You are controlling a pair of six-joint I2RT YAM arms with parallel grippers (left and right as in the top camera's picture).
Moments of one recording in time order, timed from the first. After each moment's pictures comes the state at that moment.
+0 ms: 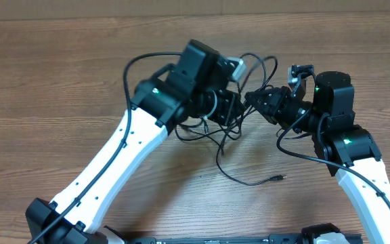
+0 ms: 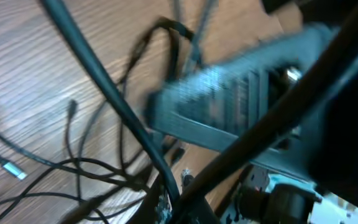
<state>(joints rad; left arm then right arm) -0.63 1.62 1.61 -0.87 0.51 -0.29 0.17 1.17 0.97 -0.38 -0.67 0.90</state>
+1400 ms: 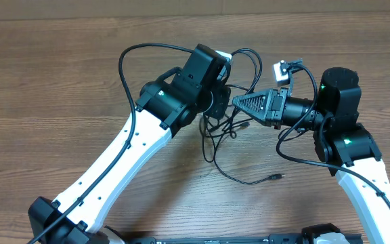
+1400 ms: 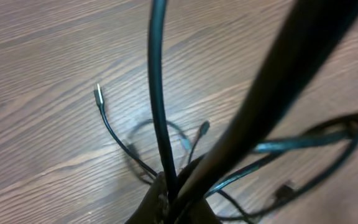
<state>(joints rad) -0.64 1.63 1.61 -0.89 0.02 -0.28 0.17 1.17 0.97 -0.19 -1.08 0.96</state>
